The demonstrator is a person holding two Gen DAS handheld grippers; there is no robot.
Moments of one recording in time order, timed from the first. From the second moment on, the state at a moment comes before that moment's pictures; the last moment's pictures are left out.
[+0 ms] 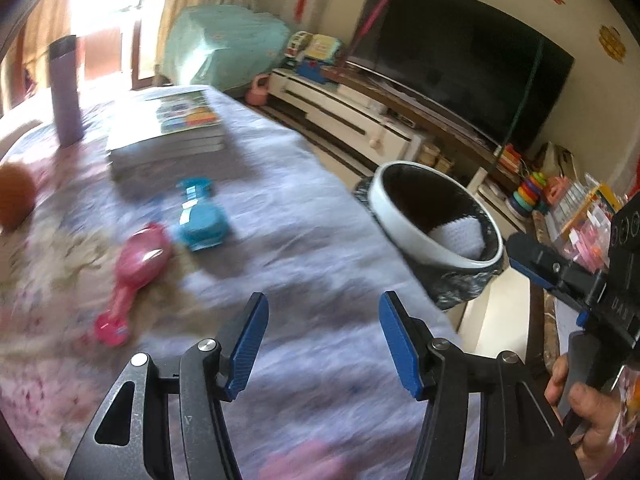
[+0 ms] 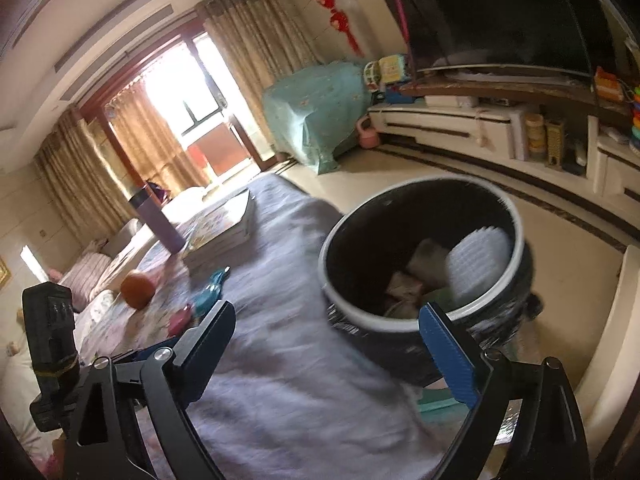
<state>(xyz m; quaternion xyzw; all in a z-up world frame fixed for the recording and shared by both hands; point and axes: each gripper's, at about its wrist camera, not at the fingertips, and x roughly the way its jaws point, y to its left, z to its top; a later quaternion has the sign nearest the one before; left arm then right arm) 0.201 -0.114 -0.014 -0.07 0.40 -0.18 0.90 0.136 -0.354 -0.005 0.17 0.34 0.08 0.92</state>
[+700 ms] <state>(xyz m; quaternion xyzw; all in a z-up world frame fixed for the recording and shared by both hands) 0.171 -0.033 -0.017 -0.11 0.40 -0.12 0.90 0.130 -0.271 -0.028 0.13 0.36 0.14 0.91</state>
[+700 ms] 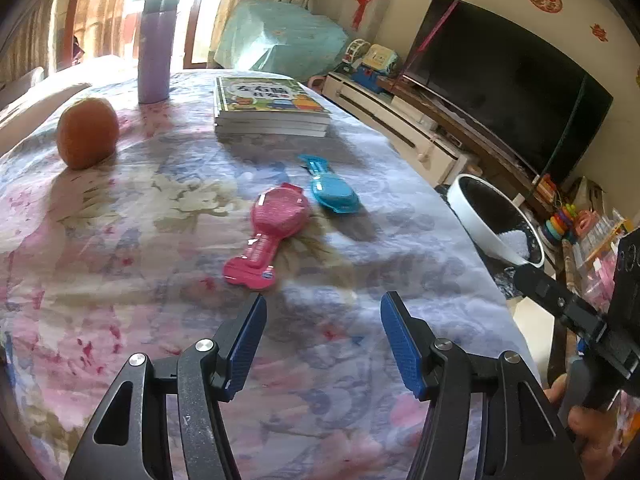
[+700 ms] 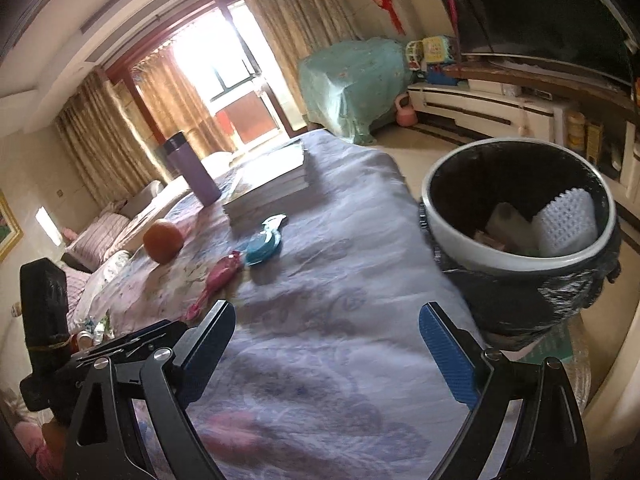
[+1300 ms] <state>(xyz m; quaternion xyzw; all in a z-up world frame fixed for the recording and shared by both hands) 0.223 -0.021 -0.035 -0.05 0.42 -0.08 0.90 0.143 -0.255 -0.041 0.14 0.39 0.15 0.90</state>
